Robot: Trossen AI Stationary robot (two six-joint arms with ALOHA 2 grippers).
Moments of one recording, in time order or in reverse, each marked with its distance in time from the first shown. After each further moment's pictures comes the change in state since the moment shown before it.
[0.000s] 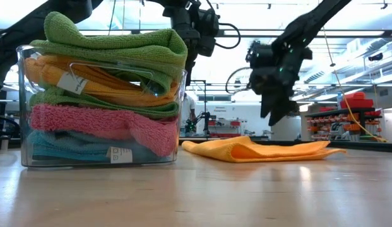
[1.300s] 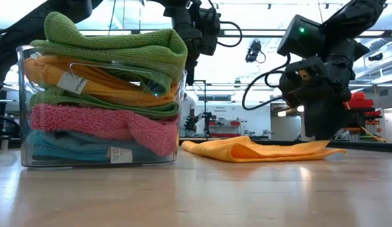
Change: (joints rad) left arm -0.002 0.000 0.000 0.029 0.001 -0.003; right arm 0.604 -0.205 -0.414 0.348 0.106 0.783
